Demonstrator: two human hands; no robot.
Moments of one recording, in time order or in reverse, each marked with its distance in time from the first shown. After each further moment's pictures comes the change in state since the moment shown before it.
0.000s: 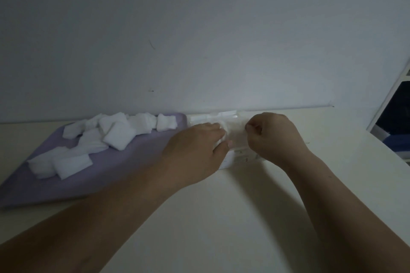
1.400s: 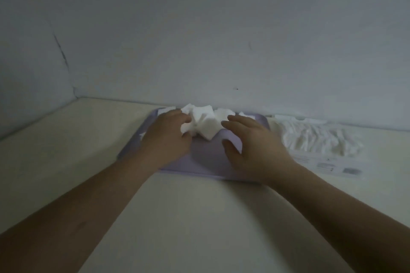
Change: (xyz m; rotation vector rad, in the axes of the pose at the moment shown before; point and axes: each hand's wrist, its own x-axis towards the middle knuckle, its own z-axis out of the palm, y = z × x) left_hand -0.120 -0.172 -0.097 -0.054 0.103 -0.581; right_hand -0.029 -0.185 0.078 0.136 -0.127 -0.540
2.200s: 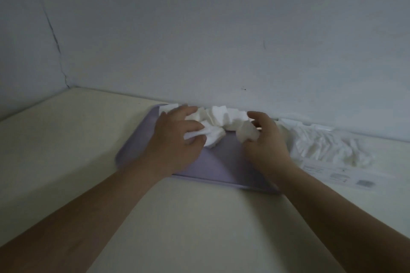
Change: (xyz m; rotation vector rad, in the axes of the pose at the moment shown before) left_hand 0.007 -0.037 0.032 -0.195 0.284 0.282; right_hand 0.029 0.014 0.038 0.436 0.103 0.462
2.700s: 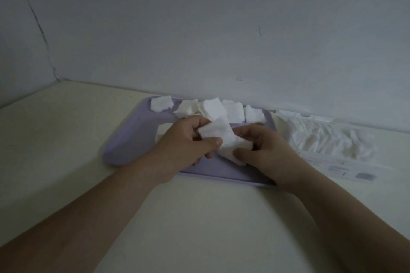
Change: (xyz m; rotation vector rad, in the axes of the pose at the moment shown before) left_hand -0.006 0.047 0.010 -0.690 -0.346 -0.522; right_hand -0.010 0.038 -0.015 0.369 -0.389 0.051
